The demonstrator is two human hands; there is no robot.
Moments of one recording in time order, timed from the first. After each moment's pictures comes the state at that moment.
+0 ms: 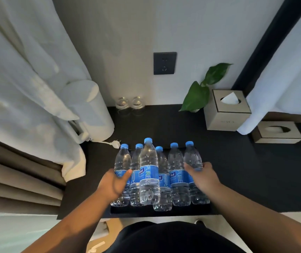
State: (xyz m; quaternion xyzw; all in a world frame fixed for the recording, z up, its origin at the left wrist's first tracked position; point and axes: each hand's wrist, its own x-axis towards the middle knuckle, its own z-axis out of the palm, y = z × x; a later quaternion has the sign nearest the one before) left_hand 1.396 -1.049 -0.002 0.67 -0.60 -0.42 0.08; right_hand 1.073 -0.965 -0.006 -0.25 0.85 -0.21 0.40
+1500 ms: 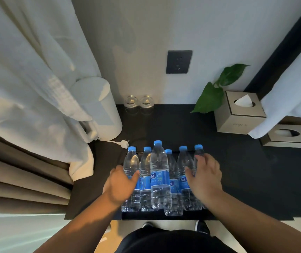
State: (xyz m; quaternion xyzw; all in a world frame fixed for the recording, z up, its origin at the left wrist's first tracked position) left_hand 1.394 -1.051 0.014 0.70 -0.65 -0.28 0.04; right_hand 1.118 -0.975 0.012 -0.50 0.84 -0.11 0.16
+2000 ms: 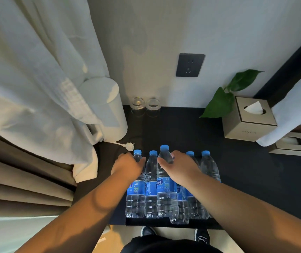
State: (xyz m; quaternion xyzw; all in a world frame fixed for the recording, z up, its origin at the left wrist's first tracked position) left_hand 1.378 -1.121 0.012 0.70 -0.64 -0.30 -0.04; right_hand 1.179 -1.062 0.033 -0.53 0.79 -0.07 0.30
